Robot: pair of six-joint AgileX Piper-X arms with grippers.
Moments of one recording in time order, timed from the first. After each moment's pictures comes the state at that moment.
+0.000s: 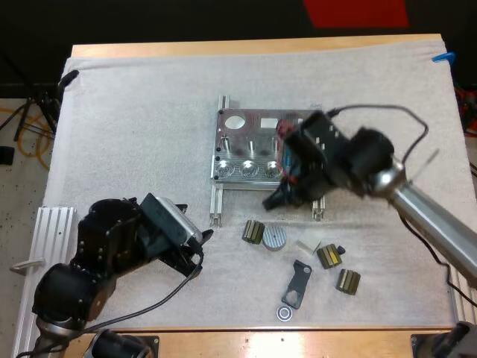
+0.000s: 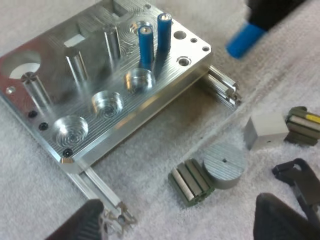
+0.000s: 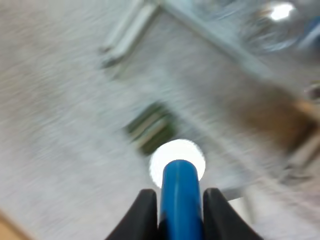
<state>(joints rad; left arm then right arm) -0.37 0.68 -0.79 0.92 0.37 -1.53 0.74 1.56 -1.52 1.25 -0.10 -1.66</state>
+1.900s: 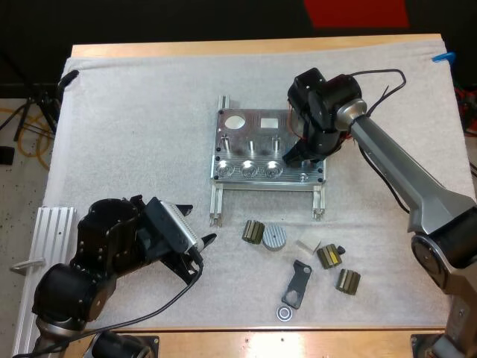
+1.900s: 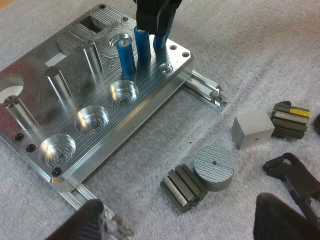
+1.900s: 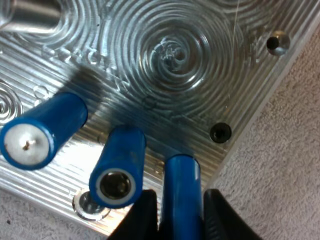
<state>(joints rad) -0.36 0.68 -0.79 0.92 0.41 -1.44 0.53 2.01 -1.77 1.33 0.08 -1.86</state>
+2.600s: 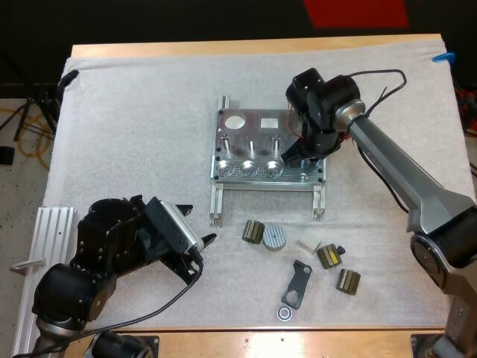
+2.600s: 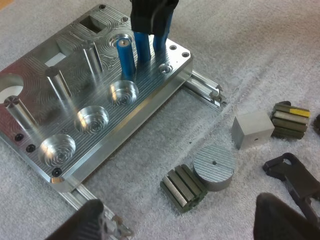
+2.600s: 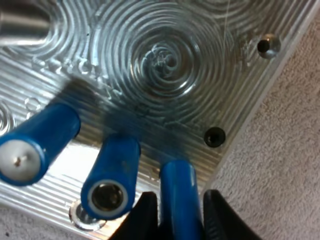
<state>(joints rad) -0.36 0.68 -0.79 0.92 0.41 -1.44 0.53 2.01 -1.77 1.30 0.12 -1.82</state>
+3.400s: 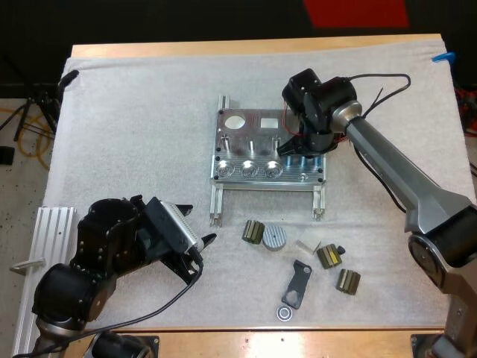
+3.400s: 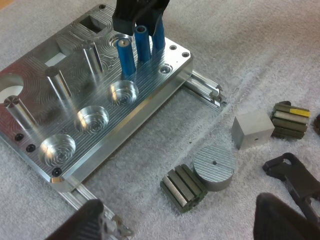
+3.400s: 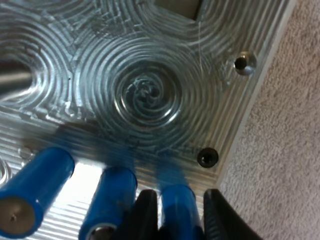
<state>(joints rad) -0.36 0.68 -0.79 0.92 0.41 -1.44 0.54 2.02 -1.77 1.27 0.16 -1.68</state>
